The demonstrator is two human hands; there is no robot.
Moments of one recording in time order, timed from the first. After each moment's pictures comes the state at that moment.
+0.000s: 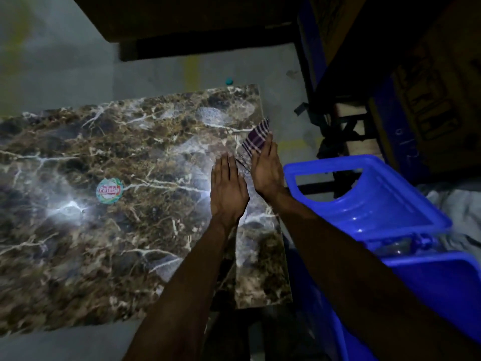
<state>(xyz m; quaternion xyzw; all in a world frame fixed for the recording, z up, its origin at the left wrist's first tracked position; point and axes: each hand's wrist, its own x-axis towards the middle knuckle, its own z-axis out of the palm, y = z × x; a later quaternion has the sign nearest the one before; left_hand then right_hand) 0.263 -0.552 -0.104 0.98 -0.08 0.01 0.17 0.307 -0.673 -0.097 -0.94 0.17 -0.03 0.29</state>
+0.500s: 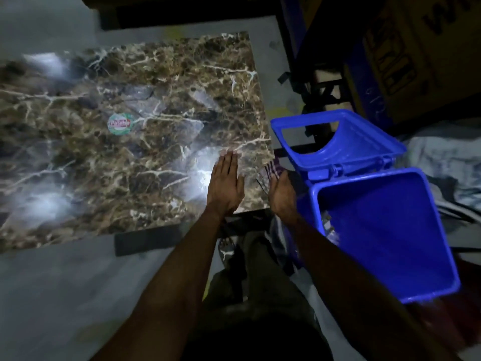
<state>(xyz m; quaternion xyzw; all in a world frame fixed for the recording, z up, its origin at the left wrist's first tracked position) 0.071 -0.478 -0.092 0.95 -0.19 -0.07 0.23 0.014 -0.650 -0.076 -0.90 0.30 0.06 0.32</state>
